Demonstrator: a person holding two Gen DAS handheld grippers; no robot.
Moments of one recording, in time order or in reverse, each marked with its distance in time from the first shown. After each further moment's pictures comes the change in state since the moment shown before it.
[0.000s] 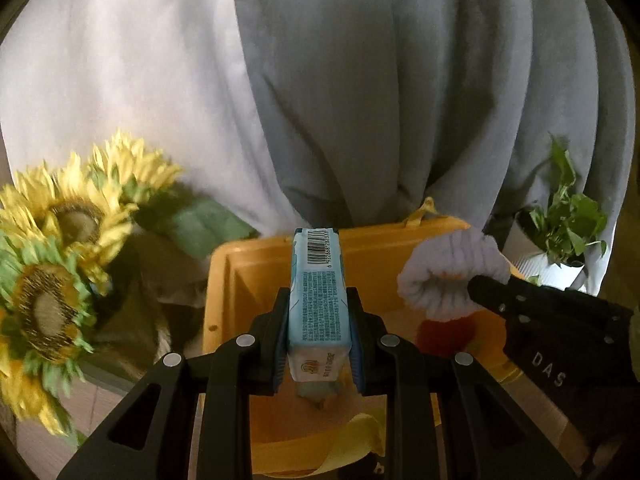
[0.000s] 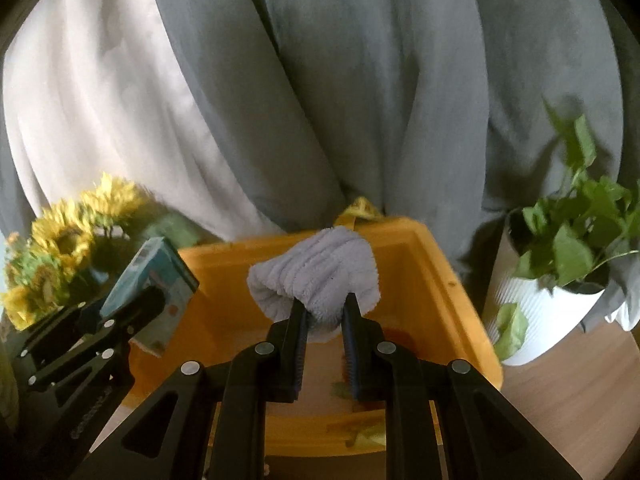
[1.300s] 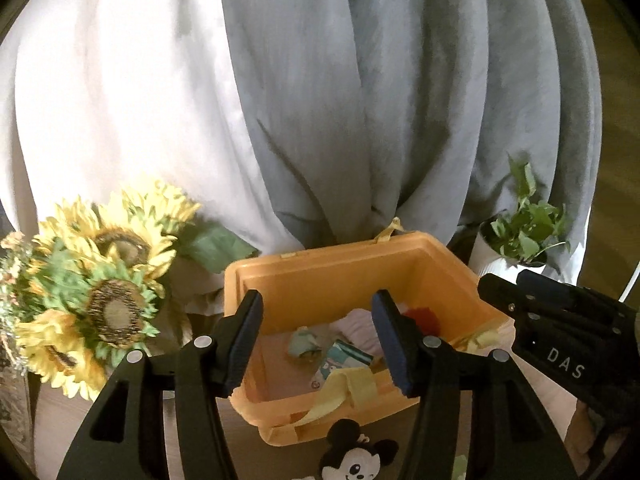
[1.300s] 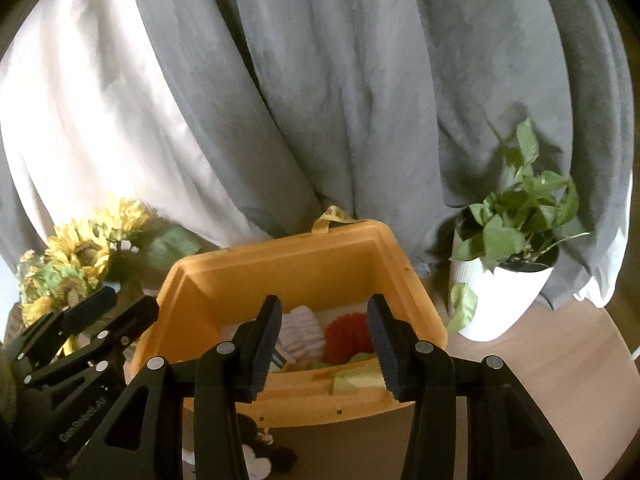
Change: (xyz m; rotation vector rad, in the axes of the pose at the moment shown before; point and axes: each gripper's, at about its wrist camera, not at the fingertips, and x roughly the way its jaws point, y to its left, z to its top) left arm -0.082 -0.006 0.005 0.049 -0.082 -0.021; right arm -0.077 -0.006 -0.004 0.070 -0.063 -0.062
